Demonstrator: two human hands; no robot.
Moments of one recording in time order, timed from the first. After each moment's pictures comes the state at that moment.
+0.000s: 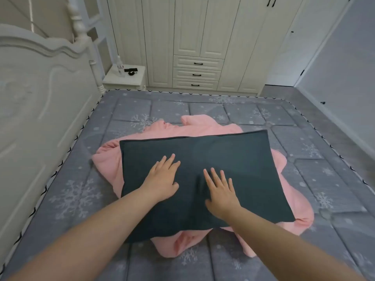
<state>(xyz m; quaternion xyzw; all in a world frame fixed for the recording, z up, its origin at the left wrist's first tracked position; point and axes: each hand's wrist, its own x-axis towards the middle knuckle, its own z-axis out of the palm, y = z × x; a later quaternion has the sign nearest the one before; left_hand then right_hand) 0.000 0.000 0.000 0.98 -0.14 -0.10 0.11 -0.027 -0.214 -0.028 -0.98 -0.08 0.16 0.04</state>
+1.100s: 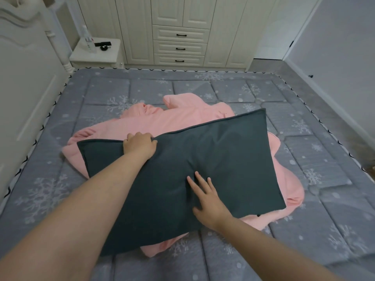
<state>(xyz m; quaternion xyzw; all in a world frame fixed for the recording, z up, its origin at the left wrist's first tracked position) 0.120 -0.013 -0.033 0.99 0.07 -0.12 0.10 -0.038 -0.236 -0.096 -0.95 -0.08 0.18 0.25</state>
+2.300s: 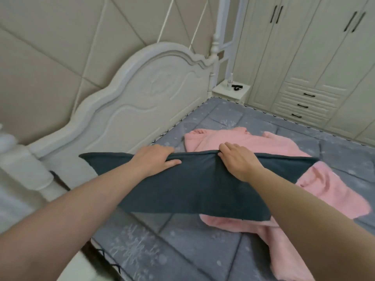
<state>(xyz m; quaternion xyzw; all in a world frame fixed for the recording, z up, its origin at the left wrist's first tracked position) -0.269 0.082 0.103 0.99 0.12 0.03 -0.01 -0.092 -0.147 0.099 -0.86 -0.51 -0.08 -0.01</state>
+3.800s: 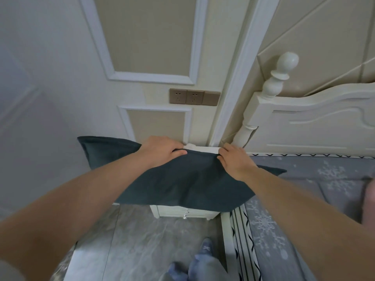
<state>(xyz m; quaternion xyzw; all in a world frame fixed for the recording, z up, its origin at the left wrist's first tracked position) -0.941 0.146 0.060 0.85 0.52 0.02 0.07 -0.668 0.152 0.021 -0.55 -0.83 0.01 -0.06</state>
